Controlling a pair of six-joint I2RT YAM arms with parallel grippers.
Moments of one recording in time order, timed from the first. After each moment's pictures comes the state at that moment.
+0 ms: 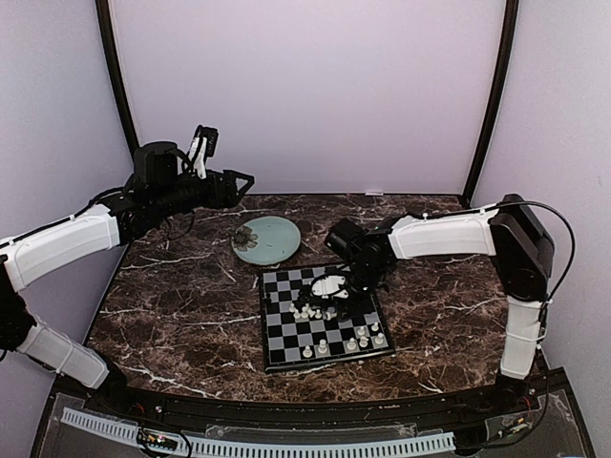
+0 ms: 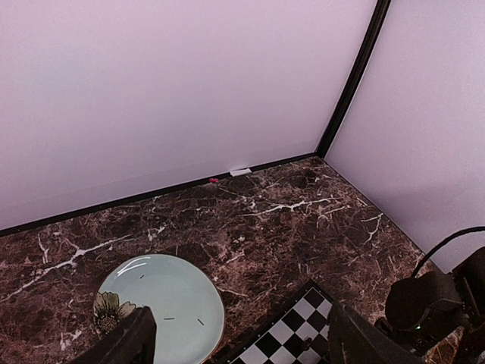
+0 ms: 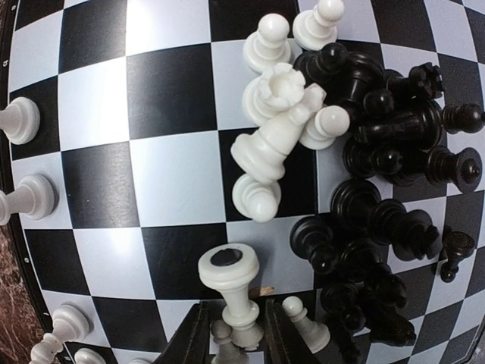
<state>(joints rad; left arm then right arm) -0.53 1.35 1.11 0.01 0.13 -0.22 0.87 1.95 1.37 -0.77 -0.21 -0.78</state>
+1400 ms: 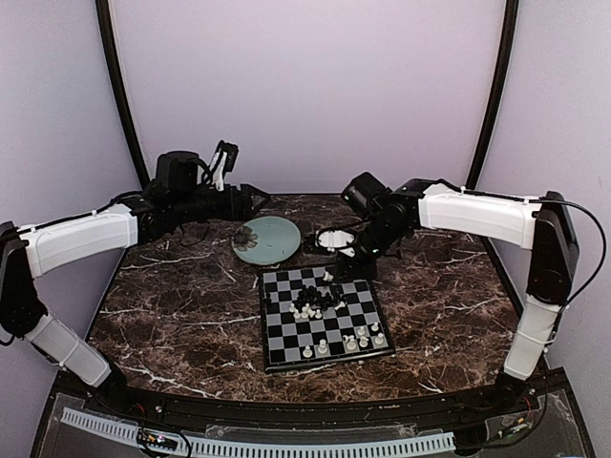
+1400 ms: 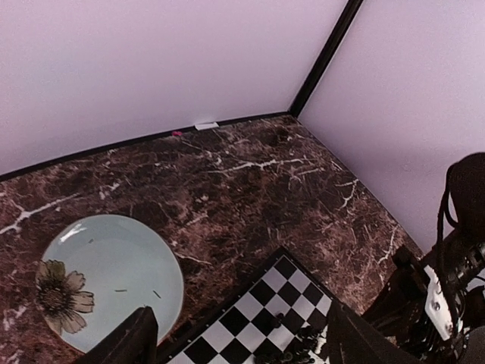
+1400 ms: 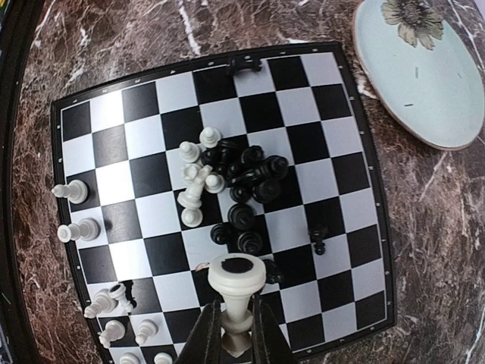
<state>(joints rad) -0.55 1.45 1.11 0.01 0.22 -0.29 0.80 1.81 1.50 -0.83 -0.31 -0.69</state>
